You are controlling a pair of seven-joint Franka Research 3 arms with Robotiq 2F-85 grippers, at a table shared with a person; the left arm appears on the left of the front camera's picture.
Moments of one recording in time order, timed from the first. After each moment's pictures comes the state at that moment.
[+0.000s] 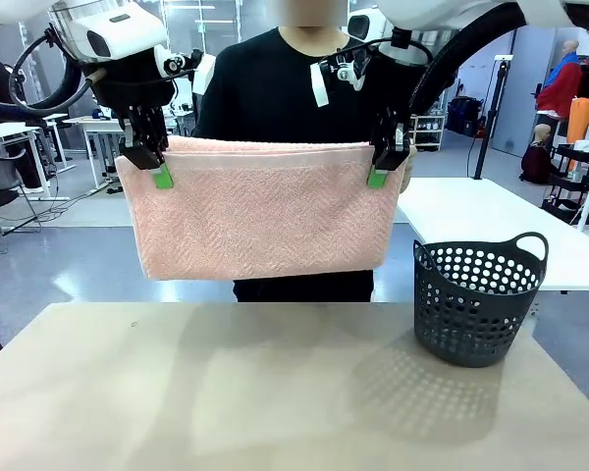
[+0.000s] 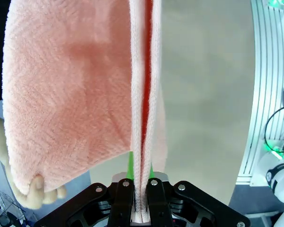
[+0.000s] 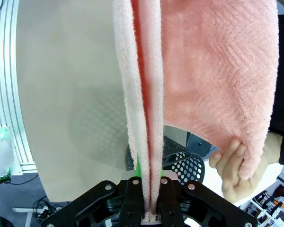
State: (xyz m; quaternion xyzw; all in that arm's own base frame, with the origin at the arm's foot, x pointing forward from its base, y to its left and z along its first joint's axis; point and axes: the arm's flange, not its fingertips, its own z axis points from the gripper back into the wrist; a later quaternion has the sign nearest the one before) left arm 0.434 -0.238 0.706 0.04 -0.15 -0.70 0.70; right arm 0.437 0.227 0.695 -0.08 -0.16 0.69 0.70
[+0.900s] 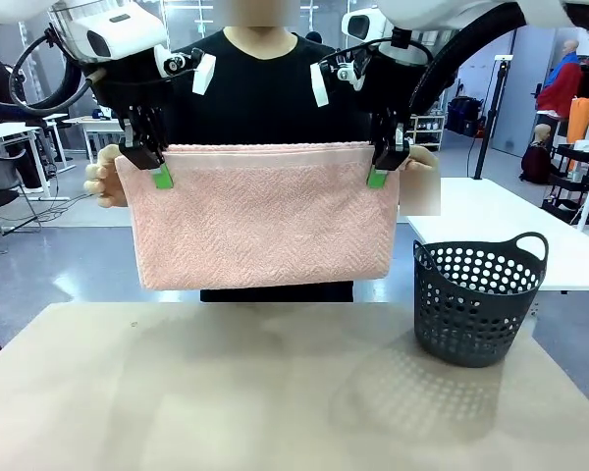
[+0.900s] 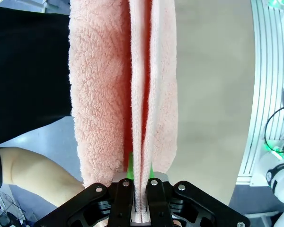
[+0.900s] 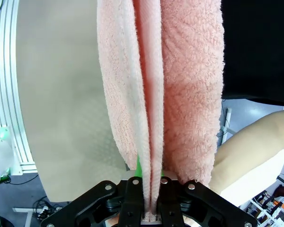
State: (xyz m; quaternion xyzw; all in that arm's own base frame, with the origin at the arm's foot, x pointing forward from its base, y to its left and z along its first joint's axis) left arm 0.434 -0.238 0.706 0.04 -0.15 -0.70 0.70; right arm 0.437 0.227 0.695 -0.08 -0.16 0.69 0.70
